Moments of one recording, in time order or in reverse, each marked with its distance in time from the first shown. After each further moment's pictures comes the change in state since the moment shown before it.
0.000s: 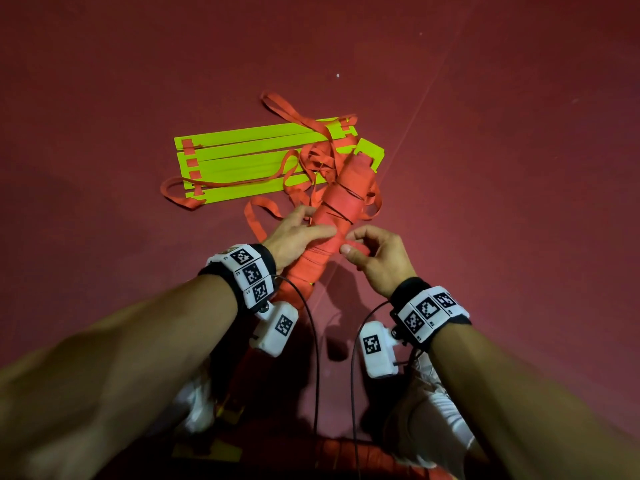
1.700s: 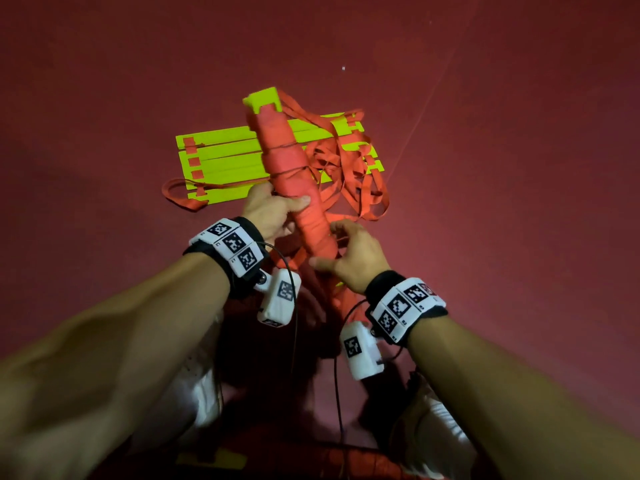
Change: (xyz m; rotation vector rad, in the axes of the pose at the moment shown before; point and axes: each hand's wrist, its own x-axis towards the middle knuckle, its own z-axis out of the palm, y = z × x) left_hand 0.033 0.024 -0.031 -0.210 0.318 -0.067; right_hand 0.018 -0.032 0.035 -0.377 -0.108 0.095
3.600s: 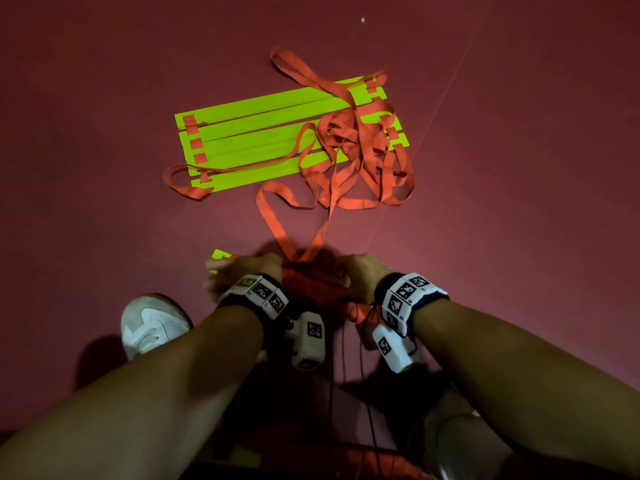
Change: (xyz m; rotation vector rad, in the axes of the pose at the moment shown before) left_hand 0.054 -0.156 -0.065 0.576 0.634 -0.588; right_hand 0.050 0.078 0.048 -0.463 -0.553 0.009
